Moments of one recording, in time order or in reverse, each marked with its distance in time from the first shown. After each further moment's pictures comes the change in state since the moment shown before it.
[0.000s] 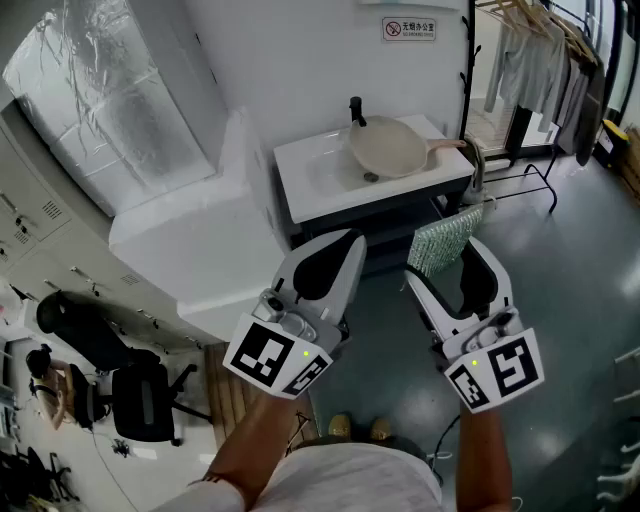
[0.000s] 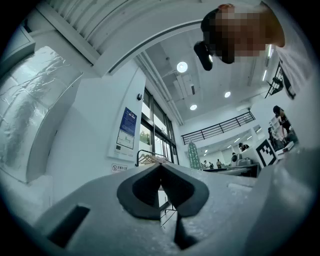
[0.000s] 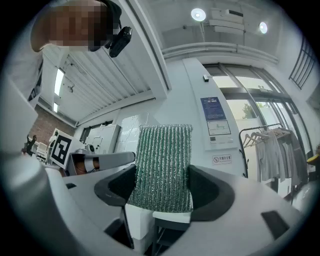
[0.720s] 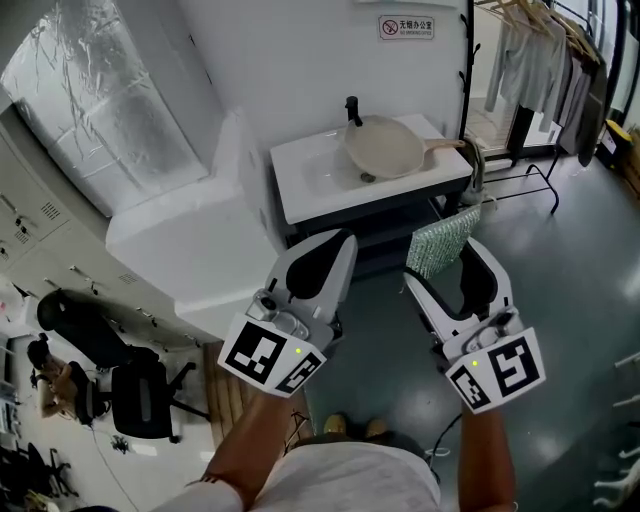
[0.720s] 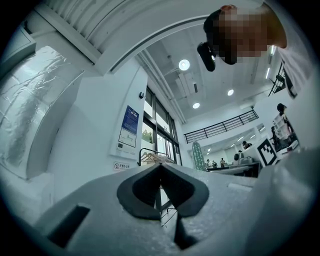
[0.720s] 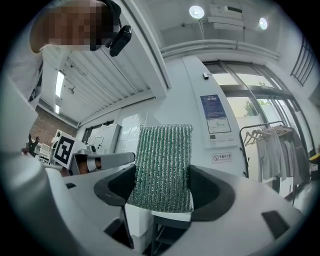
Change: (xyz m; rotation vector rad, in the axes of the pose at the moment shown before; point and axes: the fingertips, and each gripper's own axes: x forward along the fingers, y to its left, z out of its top) left arm 0.017 -0.002 -0.012 -0.006 0.015 0.035; right arm -0.007 -0.026 -0.005 0.010 0.016 0.028
